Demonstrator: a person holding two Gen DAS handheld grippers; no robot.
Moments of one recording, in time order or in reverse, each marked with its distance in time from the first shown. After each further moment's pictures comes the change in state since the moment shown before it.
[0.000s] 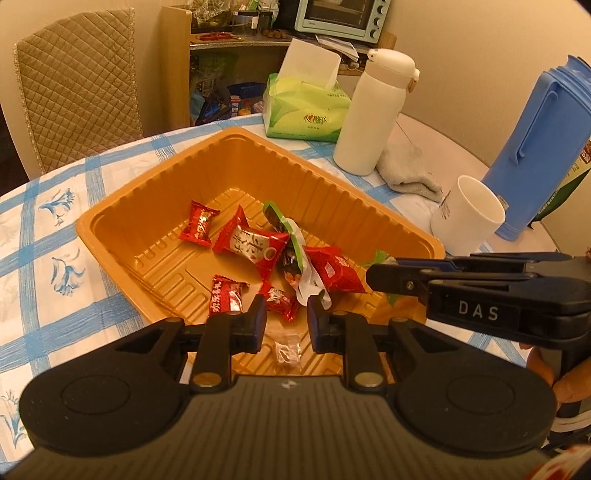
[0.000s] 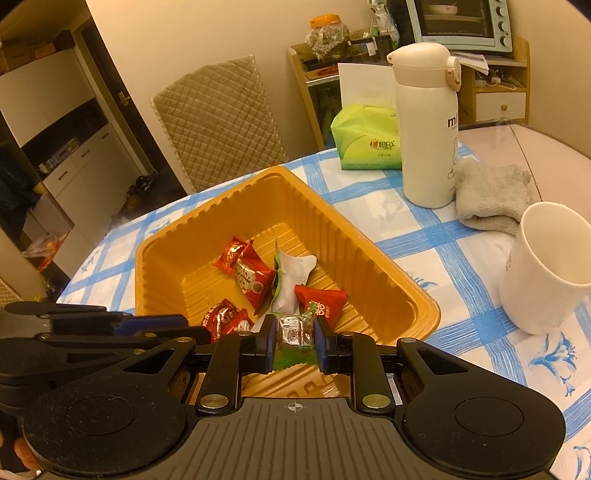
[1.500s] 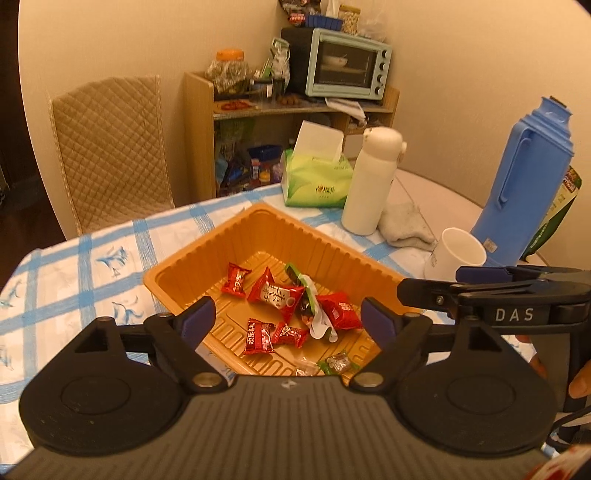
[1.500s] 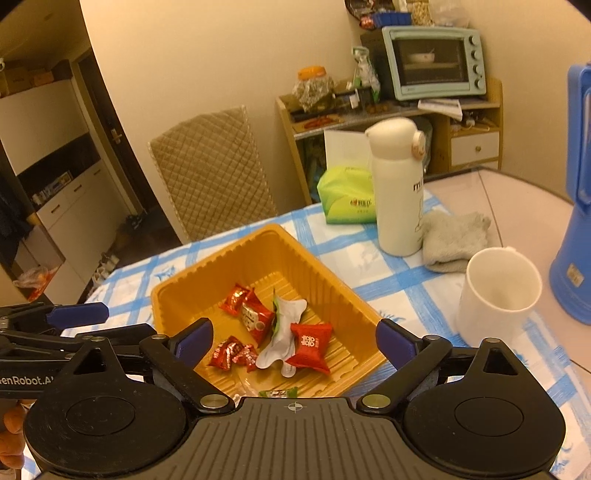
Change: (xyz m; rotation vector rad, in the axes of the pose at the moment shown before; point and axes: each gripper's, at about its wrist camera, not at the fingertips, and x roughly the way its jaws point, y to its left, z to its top) left arm -0.090 -0.011 -0.002 0.034 -0.196 0.078; right arm -0.069 0.018 0.003 0.005 -0.157 -0.052
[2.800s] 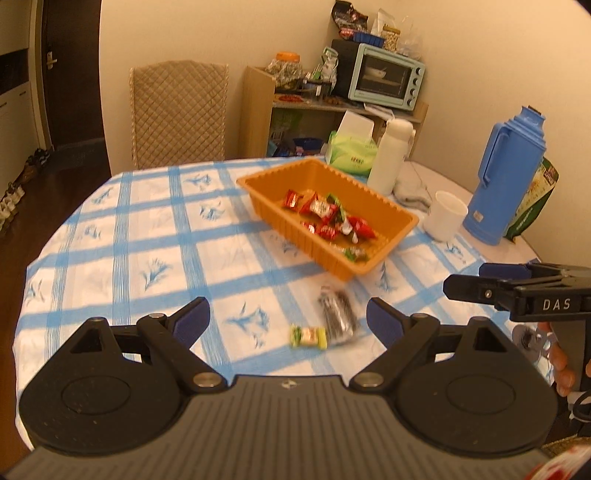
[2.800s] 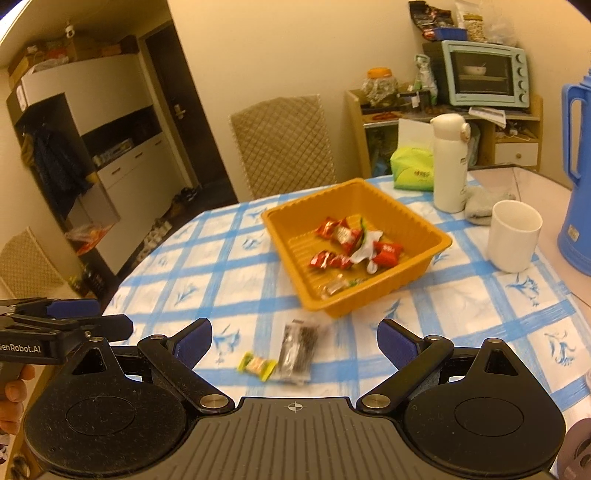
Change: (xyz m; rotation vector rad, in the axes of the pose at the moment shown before) left arm -0.174 0.023 -0.135 -0.142 -0.002 0.085; right arm -0.117 0.073 -0.105 -0.128 0.040 0.141
